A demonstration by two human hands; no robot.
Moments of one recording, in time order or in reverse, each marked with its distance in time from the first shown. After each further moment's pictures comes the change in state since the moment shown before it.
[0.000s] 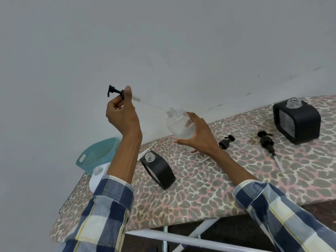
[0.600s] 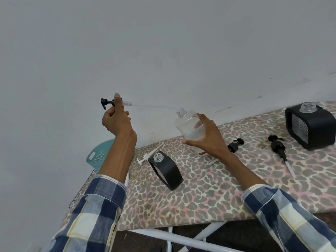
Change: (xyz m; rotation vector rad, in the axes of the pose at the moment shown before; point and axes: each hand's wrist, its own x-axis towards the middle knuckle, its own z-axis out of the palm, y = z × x) left_hand 0.036 -0.001 -0.034 -0.075 0.113 -0.176; right_hand -0.001 -0.002 -0.001 0.017 0.006 0.017
